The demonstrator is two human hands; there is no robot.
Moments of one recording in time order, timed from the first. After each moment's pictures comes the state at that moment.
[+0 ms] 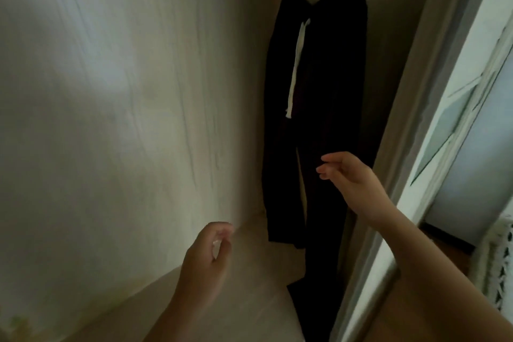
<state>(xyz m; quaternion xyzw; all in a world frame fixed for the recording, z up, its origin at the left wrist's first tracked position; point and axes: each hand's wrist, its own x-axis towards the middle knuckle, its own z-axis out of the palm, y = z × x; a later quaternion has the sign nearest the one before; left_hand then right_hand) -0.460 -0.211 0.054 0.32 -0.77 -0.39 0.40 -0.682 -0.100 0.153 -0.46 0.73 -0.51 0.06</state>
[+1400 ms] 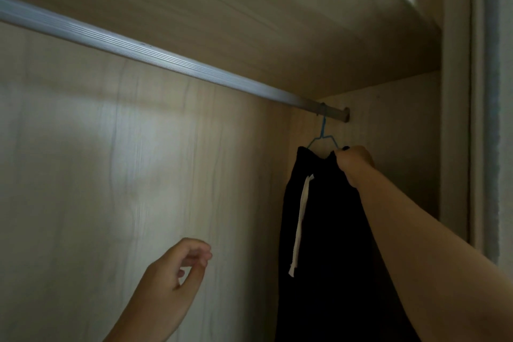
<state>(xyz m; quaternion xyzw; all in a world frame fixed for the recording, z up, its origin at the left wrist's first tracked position) -0.511 -0.325 0.251 0.22 -0.78 -0.22 0.55 -0.815 -0.275 0.433 -0.29 0.76 -0.58 -0.03</state>
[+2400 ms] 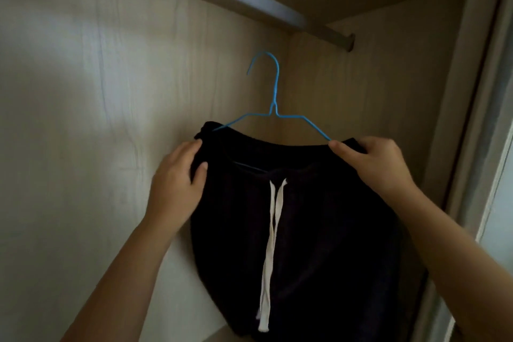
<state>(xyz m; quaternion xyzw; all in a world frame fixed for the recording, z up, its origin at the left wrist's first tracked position) -0.515 -0.357 0.251 0.28 -0.77 -0.04 0.56 -0.725 -0.172 0.316 -0.43 0.73 -0.54 -0.05</state>
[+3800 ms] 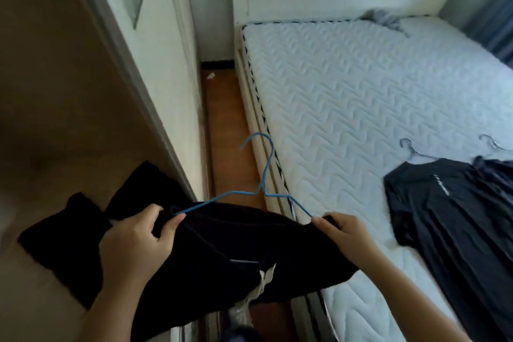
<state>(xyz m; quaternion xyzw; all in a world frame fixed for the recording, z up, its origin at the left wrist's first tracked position) -0.530 -0.144 -0.056 -0.07 -0.98 -0.15 0.14 -0.501 0.186 -0.077 0.13 0.88 -0.44 0.11</state>
